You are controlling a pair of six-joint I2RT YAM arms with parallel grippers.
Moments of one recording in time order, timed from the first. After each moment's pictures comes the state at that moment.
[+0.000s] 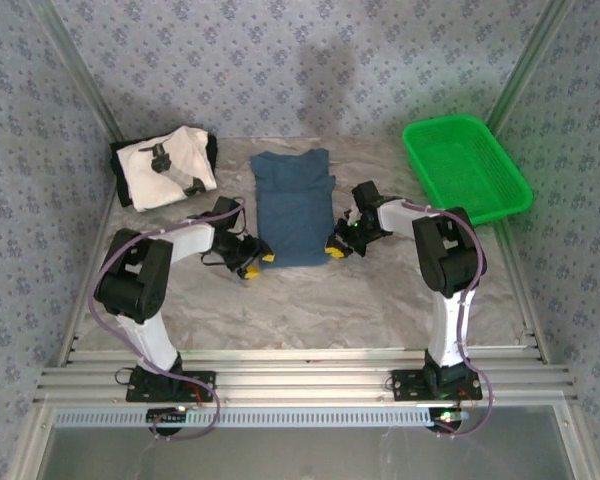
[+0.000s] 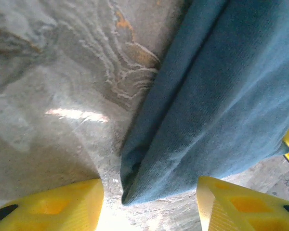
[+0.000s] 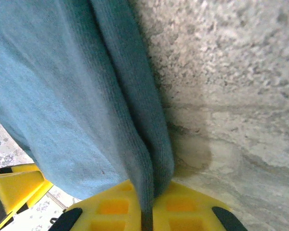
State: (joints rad) left arm -0.37 1.80 1.01 -0.47 0.54 -0.95; right arm 0.34 2.02 1.27 -0.52 -0.64 0.72
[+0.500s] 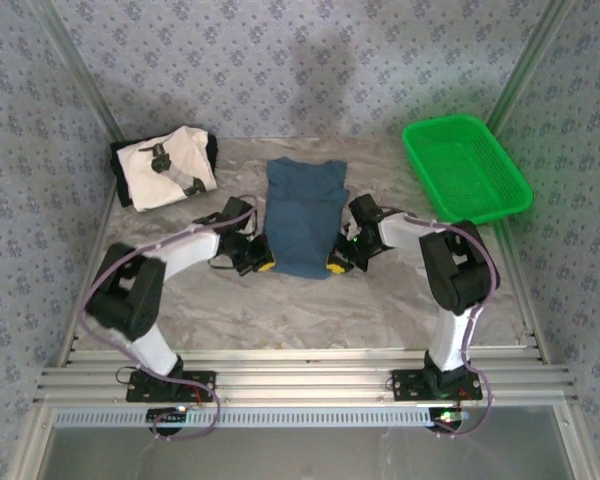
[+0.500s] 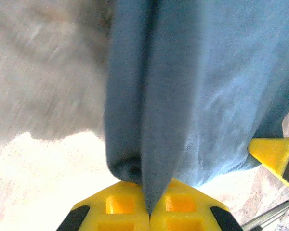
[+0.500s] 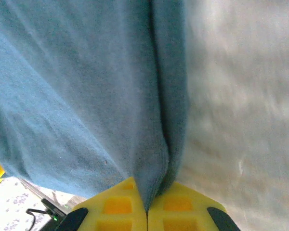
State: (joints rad) left arm -0.49 1.62 0.95 -0.49 0.40 -0.88; right arm 0.42 1.84 1.07 -0.53 -0.58 0.74
